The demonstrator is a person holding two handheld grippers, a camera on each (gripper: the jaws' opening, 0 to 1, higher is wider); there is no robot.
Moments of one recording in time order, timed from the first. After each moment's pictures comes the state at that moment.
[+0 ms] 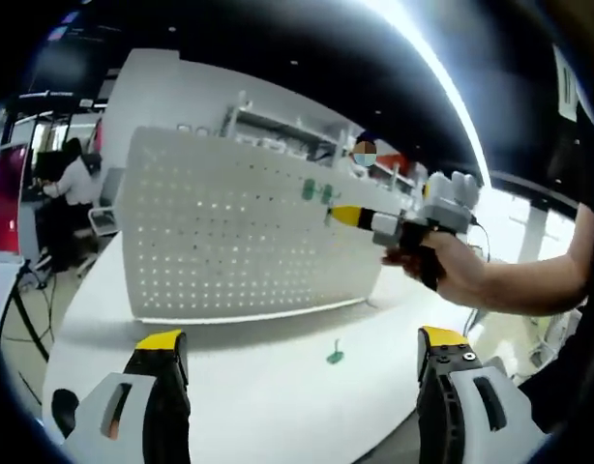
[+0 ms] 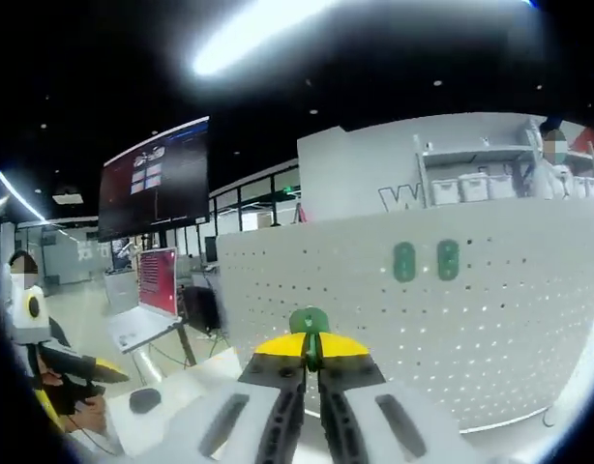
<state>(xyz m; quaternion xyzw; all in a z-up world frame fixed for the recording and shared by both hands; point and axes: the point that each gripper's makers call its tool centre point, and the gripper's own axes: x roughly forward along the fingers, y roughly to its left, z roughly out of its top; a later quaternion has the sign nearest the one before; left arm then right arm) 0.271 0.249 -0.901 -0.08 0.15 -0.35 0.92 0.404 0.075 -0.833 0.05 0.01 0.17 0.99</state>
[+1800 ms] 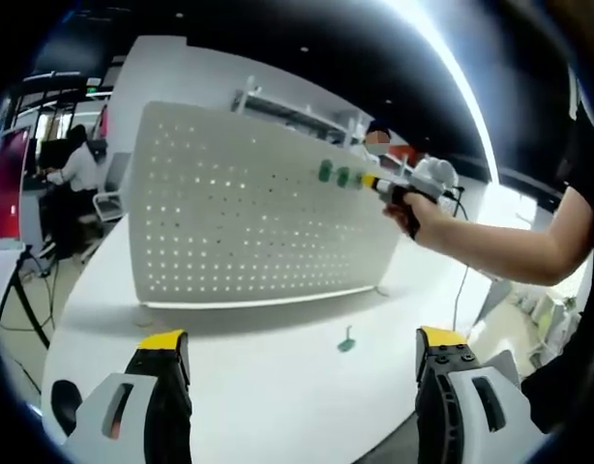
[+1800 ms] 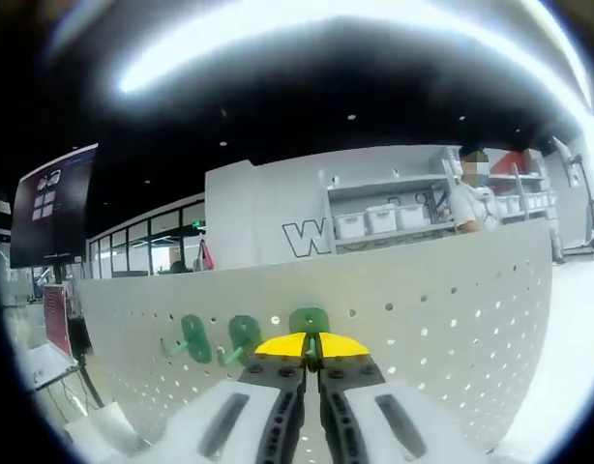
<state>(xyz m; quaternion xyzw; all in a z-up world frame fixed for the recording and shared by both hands) 0.283 0.255 -0.925 -0.08 0.19 -0.34 0.92 0.484 -0.071 -0.803 0.07 -0.06 -0.02 1.00</state>
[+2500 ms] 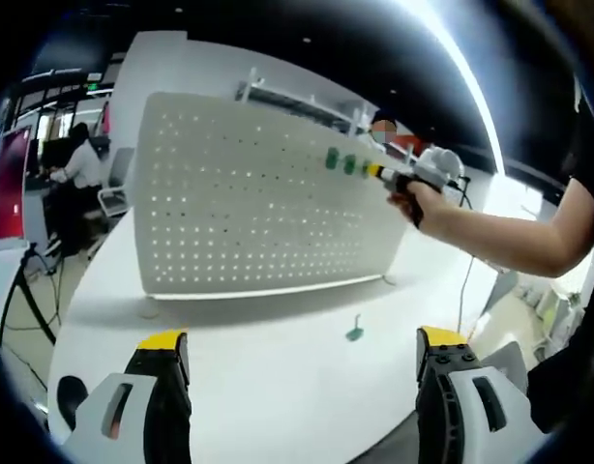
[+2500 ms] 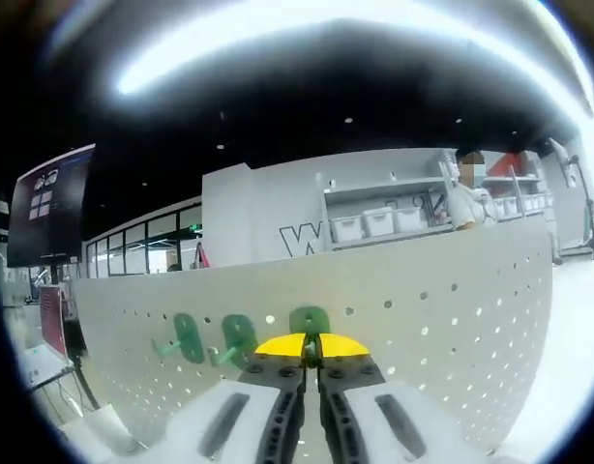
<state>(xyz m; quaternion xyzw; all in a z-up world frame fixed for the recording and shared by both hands) 0.284 0.261 -0.939 -0.06 0.21 -0.33 0.92 0.491 -0.073 -0.806 0.07 -0.06 -0.03 1.00</state>
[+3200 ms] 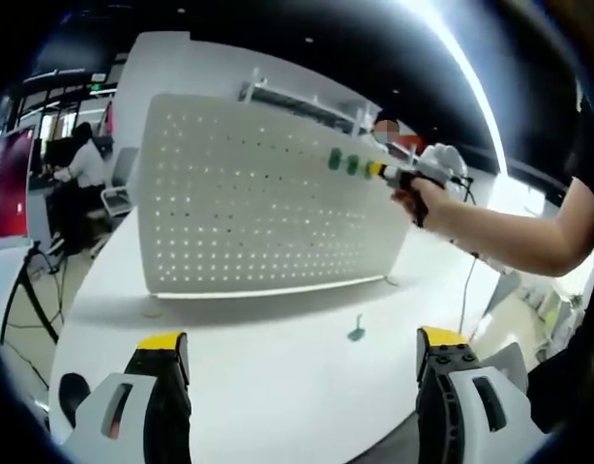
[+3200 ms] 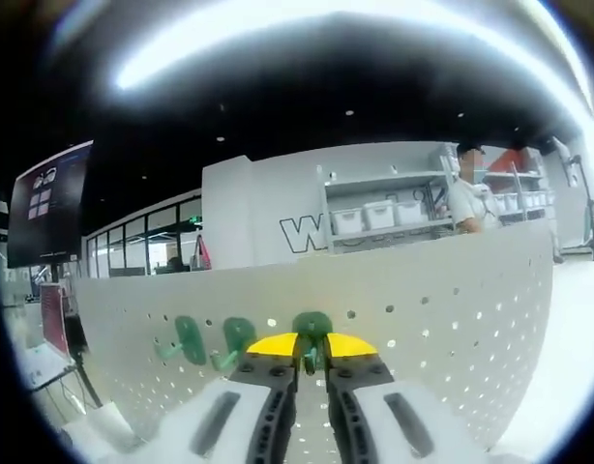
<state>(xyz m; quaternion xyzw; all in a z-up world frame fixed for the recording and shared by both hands) 0.282 0.262 -0.935 -0.06 0.21 -0.32 0.92 0.489 -0.074 -0.797 0.06 -0.05 -0.03 1.00</state>
